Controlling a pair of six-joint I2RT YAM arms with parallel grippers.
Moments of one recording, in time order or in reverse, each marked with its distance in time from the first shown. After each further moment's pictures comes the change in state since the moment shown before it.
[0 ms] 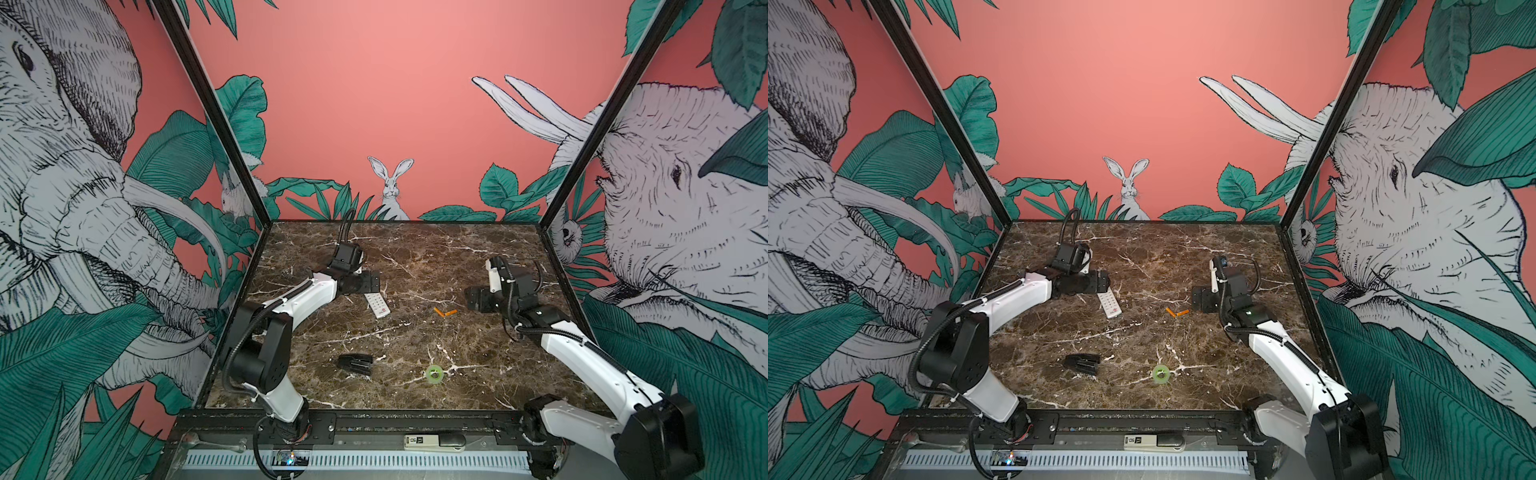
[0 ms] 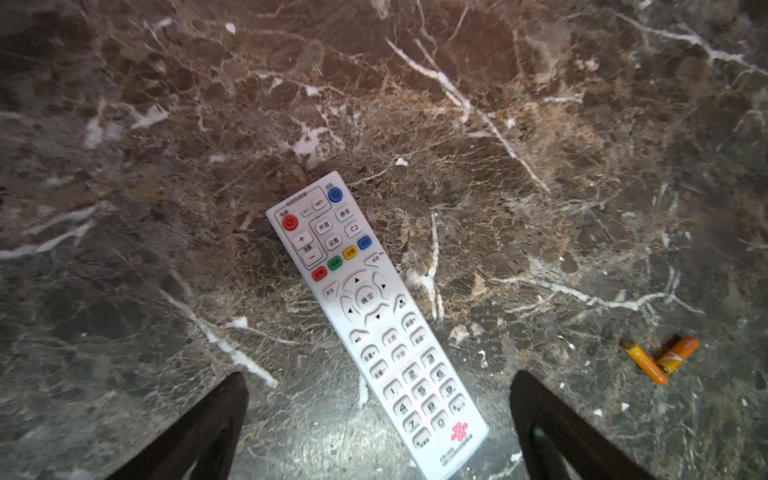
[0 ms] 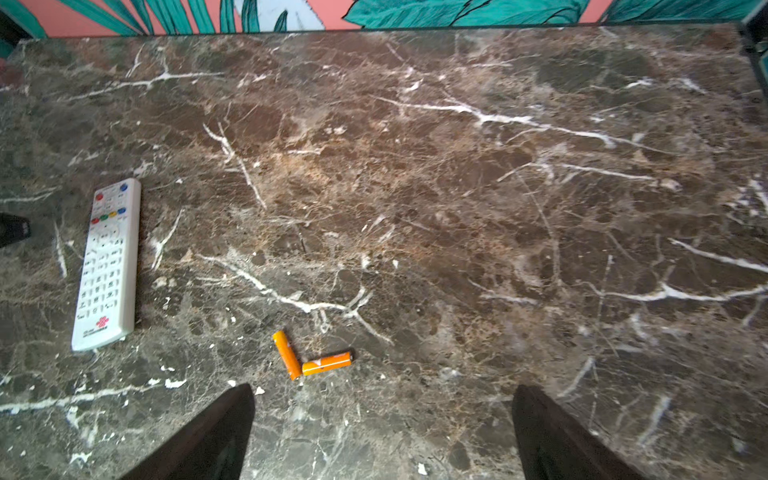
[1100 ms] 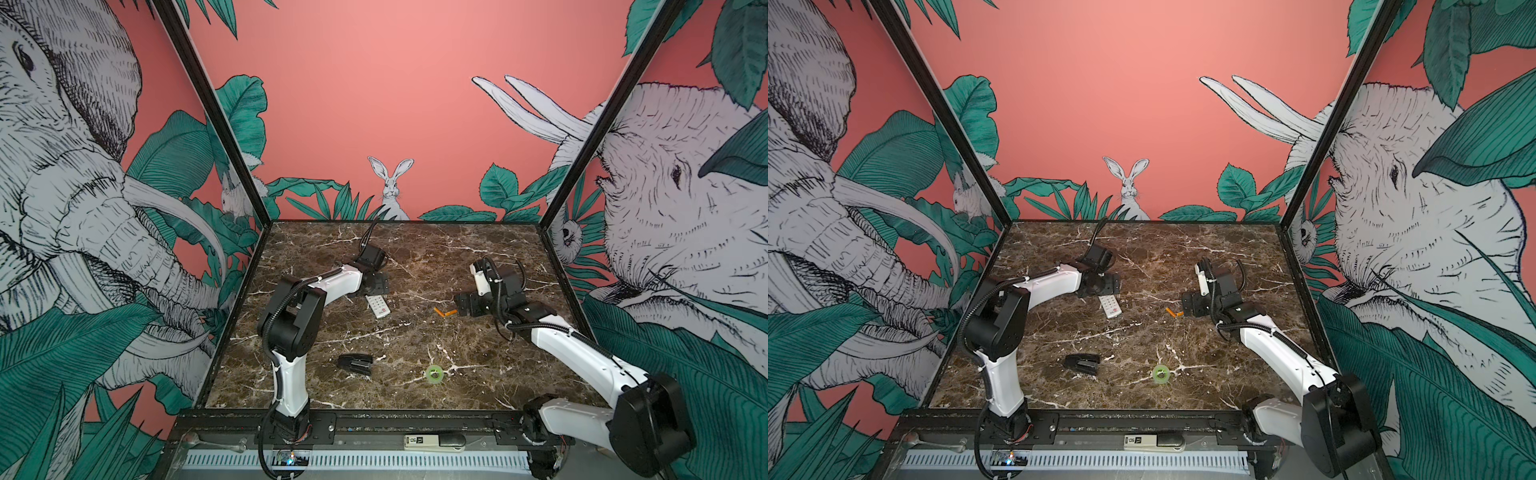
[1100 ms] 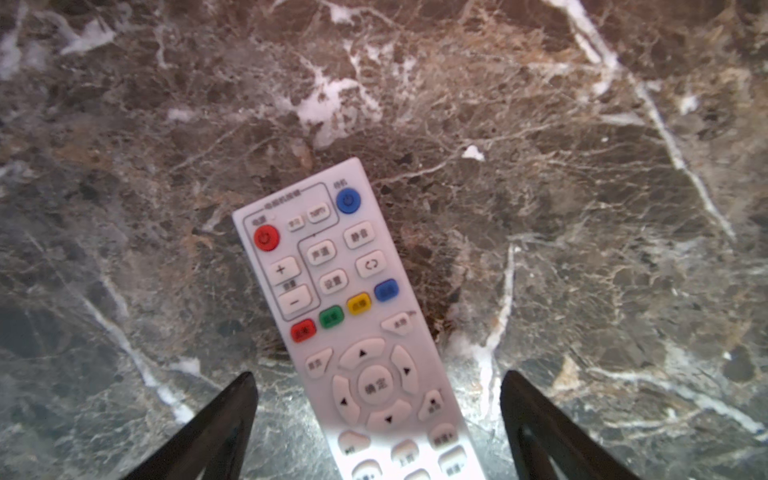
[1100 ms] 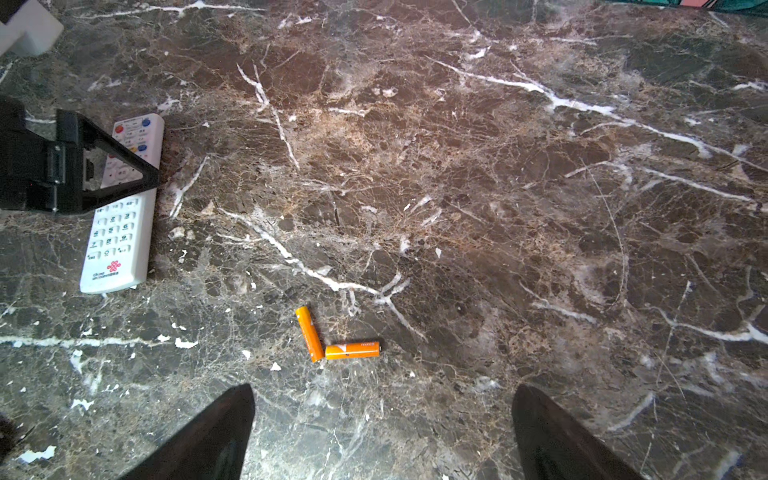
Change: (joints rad) left arm -0.100 0.261 0.175 -0.078 -0.203 -0.146; right arm 0.039 0.065 0.002 0.035 -0.058 -0.080
